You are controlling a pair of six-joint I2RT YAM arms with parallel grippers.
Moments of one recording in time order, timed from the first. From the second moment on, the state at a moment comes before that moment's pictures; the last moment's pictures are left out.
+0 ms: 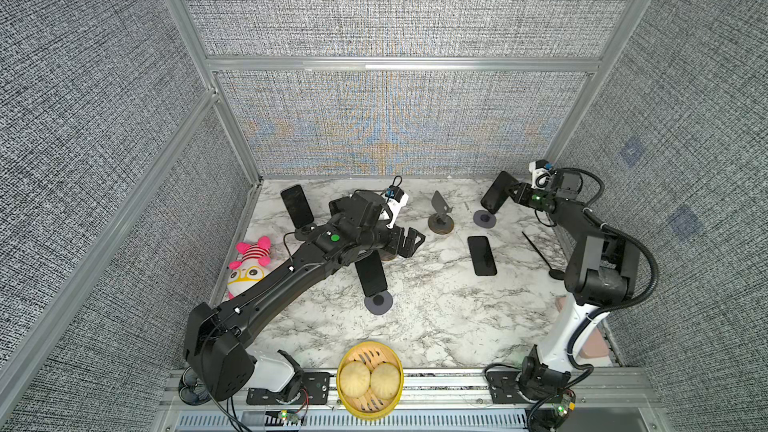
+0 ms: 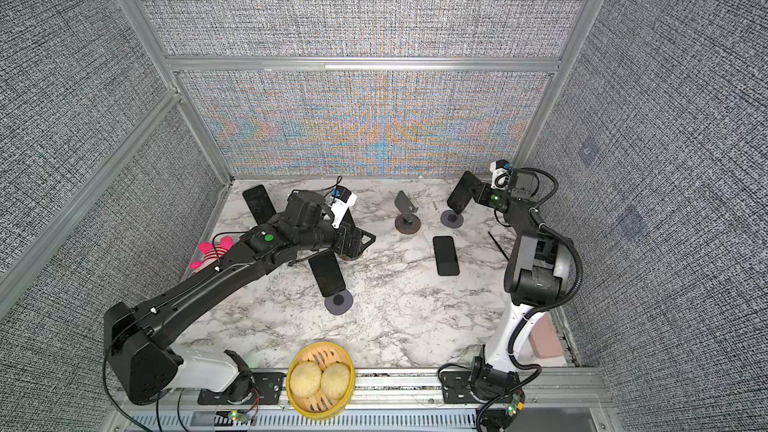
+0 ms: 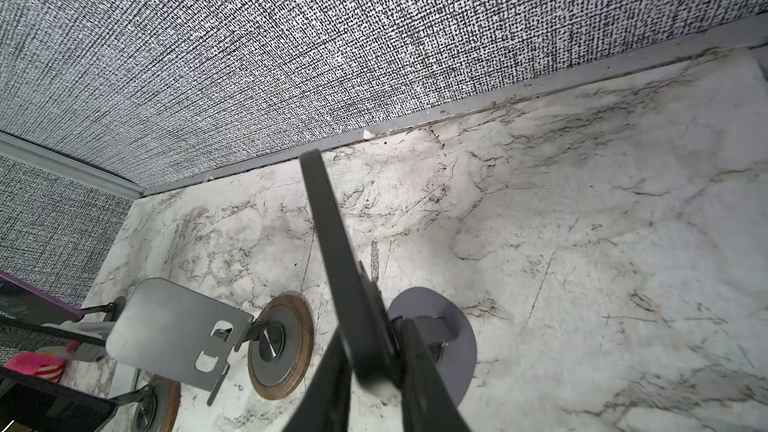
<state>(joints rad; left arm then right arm) -0.74 1.41 1.28 -0.46 0.27 -0.28 -0.28 1.97 1.46 -0.12 -0.64 0.19</state>
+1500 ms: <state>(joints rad) -0.92 1.99 1.79 -0.32 0.27 -0.14 -0.09 1.34 1.11 -0.55 -0.64 0.27</state>
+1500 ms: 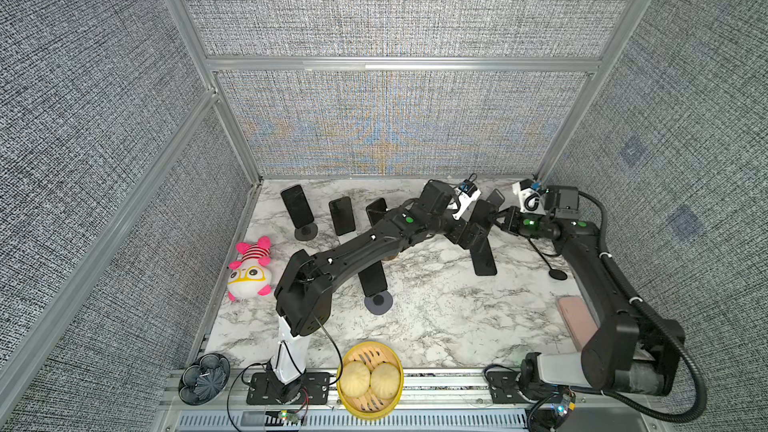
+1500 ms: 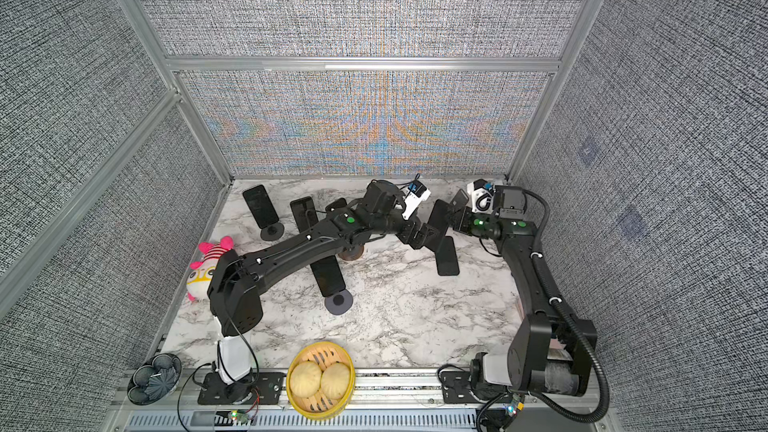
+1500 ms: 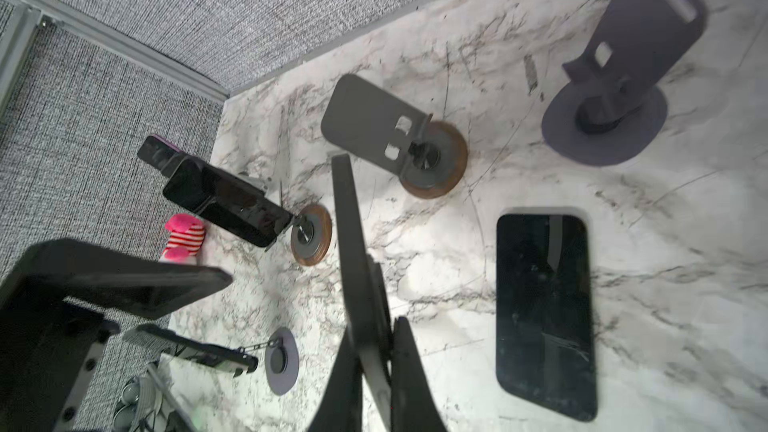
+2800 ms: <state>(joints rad) -0.93 2.16 1.92 -0.41 0.31 -0.33 -0.04 1.32 1.07 -0.50 -0.65 0.30</state>
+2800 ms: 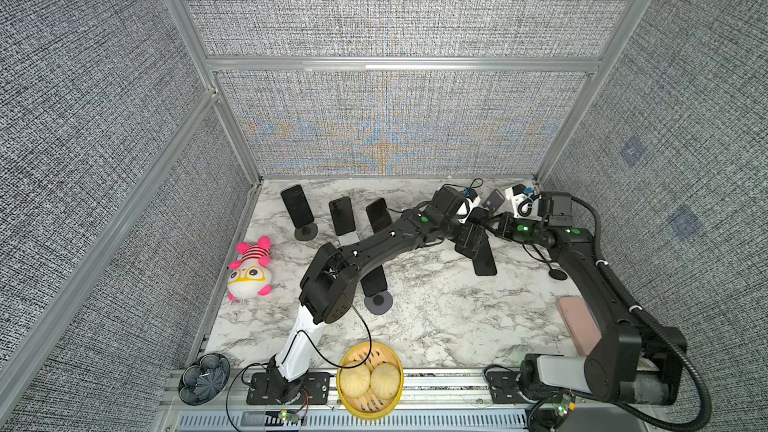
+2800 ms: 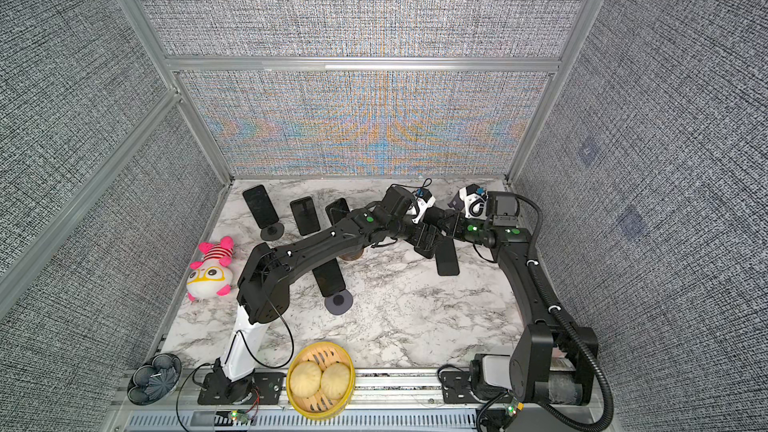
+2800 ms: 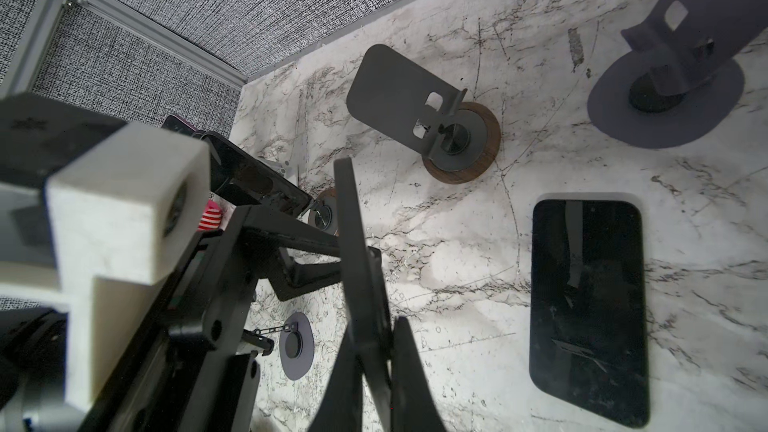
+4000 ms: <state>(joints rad) -0.94 2.23 1.91 -0.46 0.13 -0.65 -0.17 1.26 1.03 -0.60 -0.52 0.32</state>
